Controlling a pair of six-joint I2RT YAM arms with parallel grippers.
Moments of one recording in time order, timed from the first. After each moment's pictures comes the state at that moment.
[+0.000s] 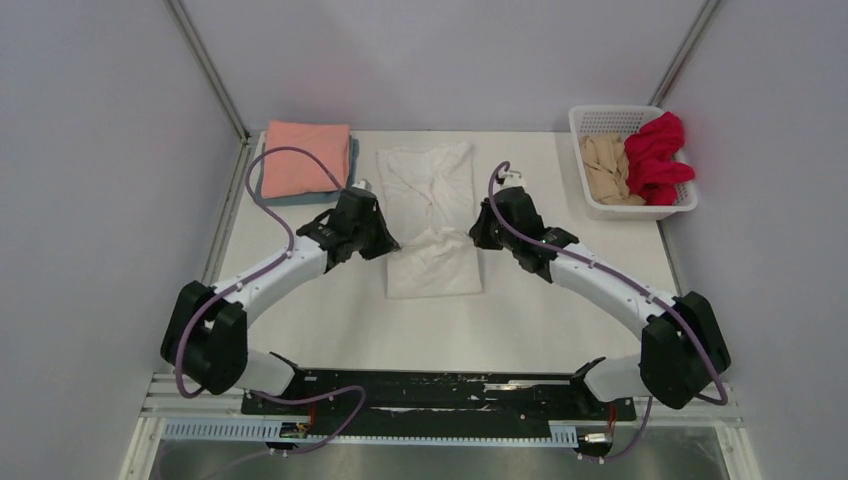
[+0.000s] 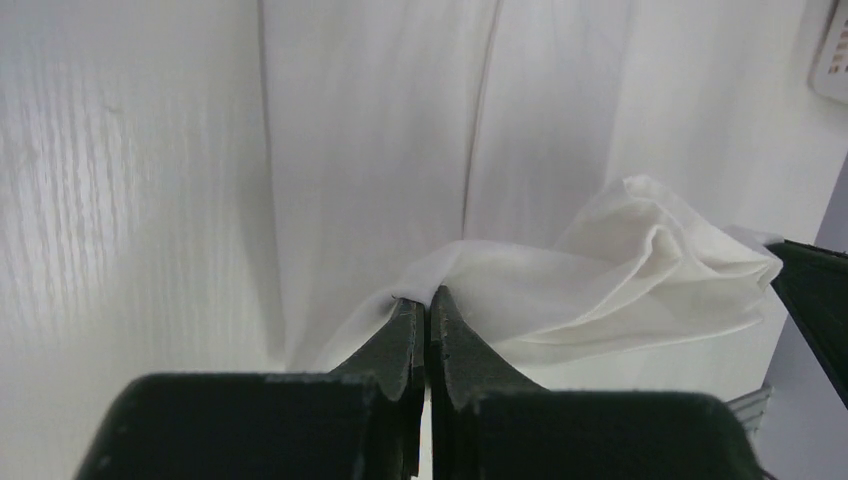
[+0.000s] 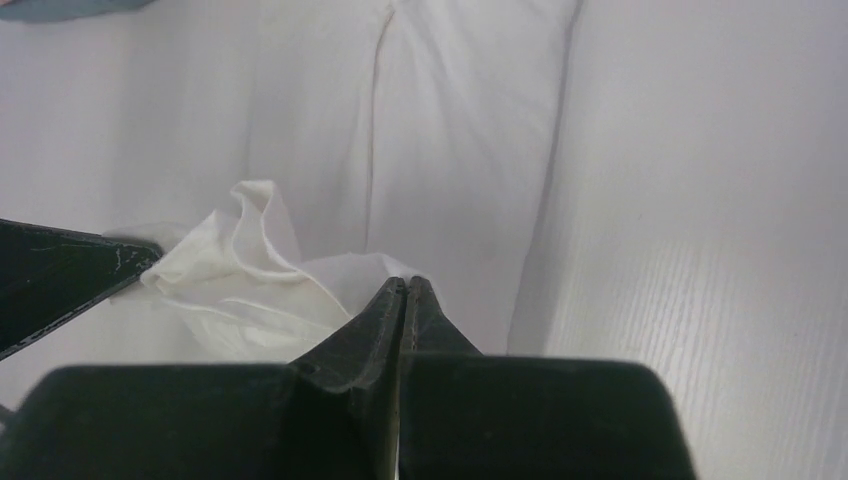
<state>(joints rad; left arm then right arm) -0.55 1.35 0.90 -0.33 0.00 -0.83 0.62 1.34 0.91 -0.20 0.11 0.58</state>
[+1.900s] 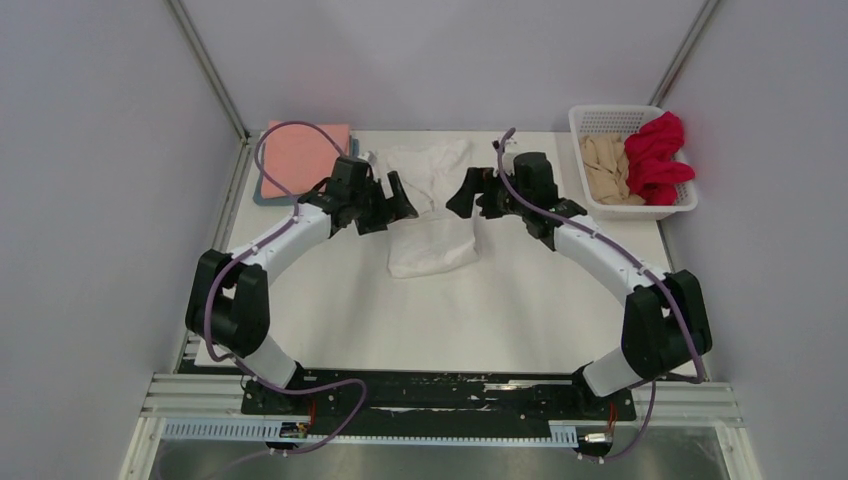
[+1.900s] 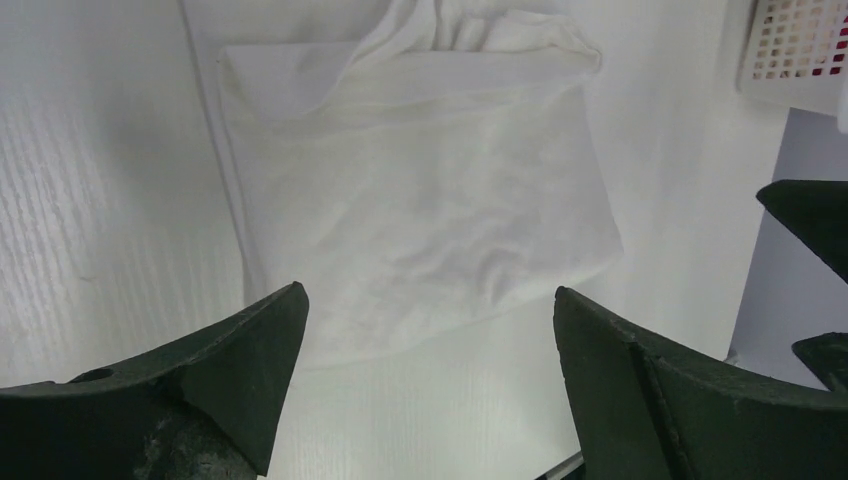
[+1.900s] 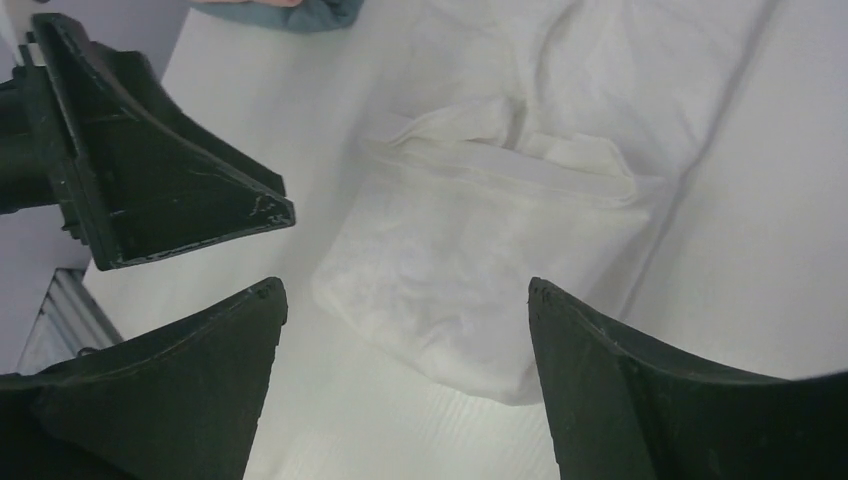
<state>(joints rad) -0.39 1.62 1.18 -0.33 0.23 -0.67 0.41 1.51 1.10 -0.08 -0.30 0.39</state>
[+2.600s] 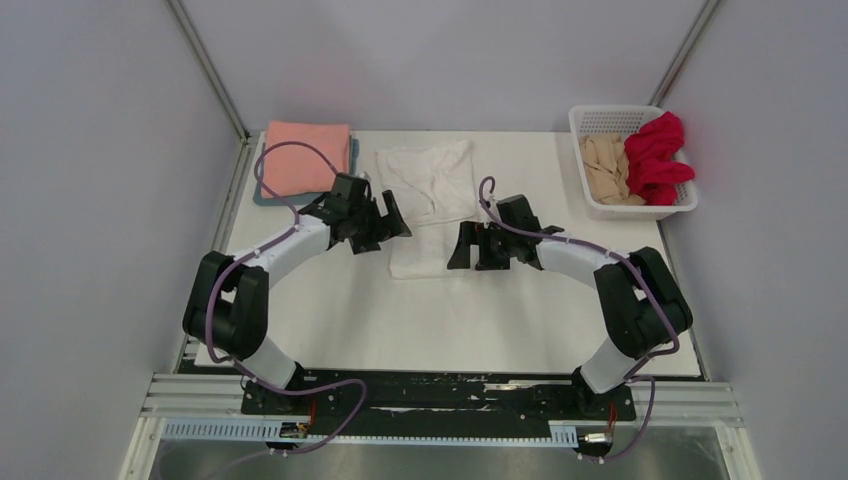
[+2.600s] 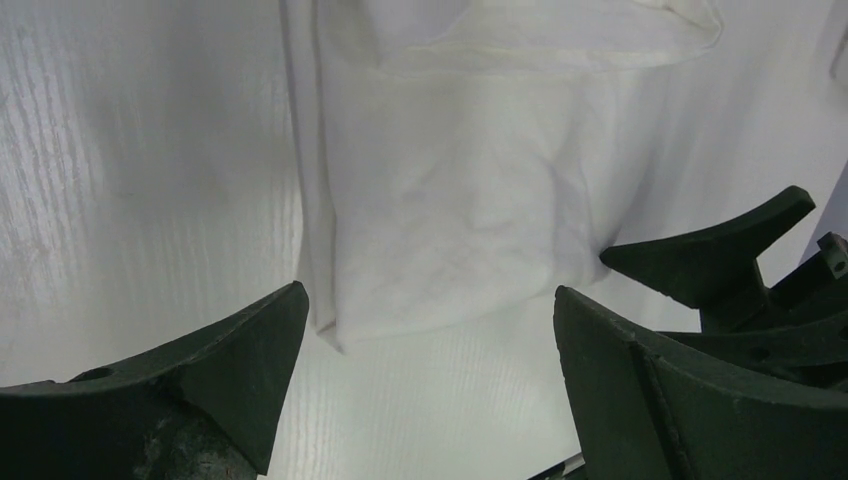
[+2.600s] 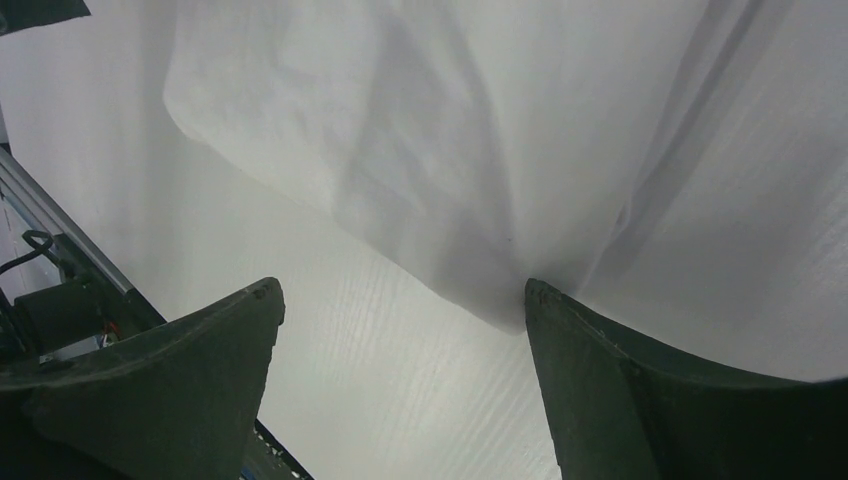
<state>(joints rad) -0.40 1.58 1.03 -0.33 0.20 -0.72 0.45 1.64 0.89 -0.12 -0.44 0.45</state>
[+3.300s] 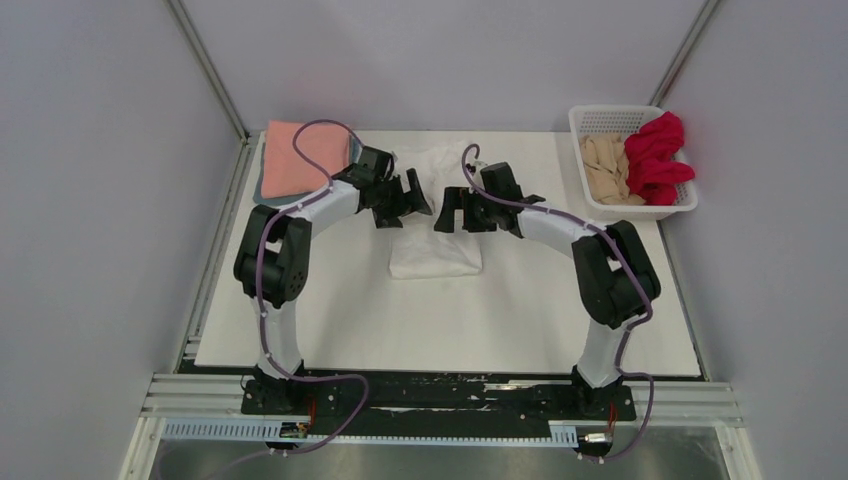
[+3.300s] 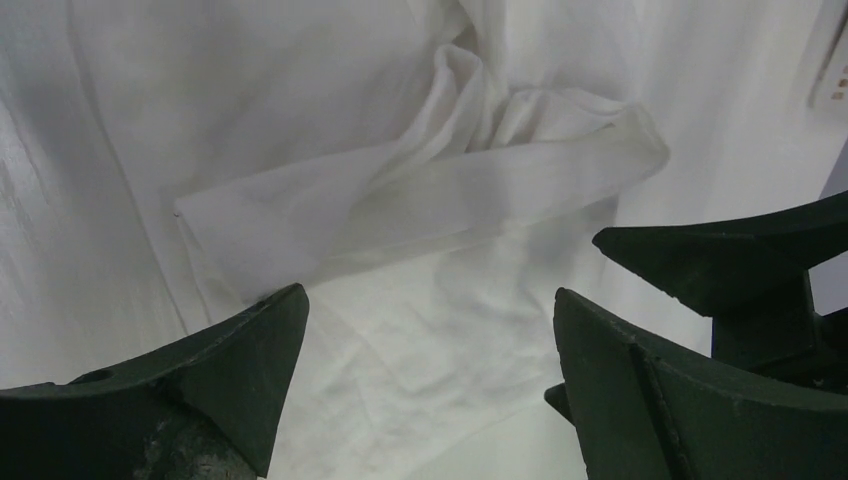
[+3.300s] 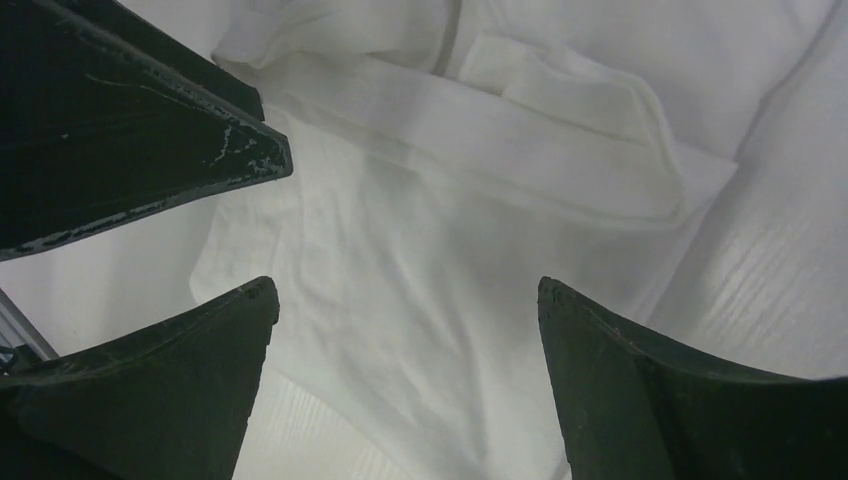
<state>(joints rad) -0.40 1.96 1.40 -0.34 0.32 -0.67 0.45 1.82 1.19 -0.11 -0.33 0.40</state>
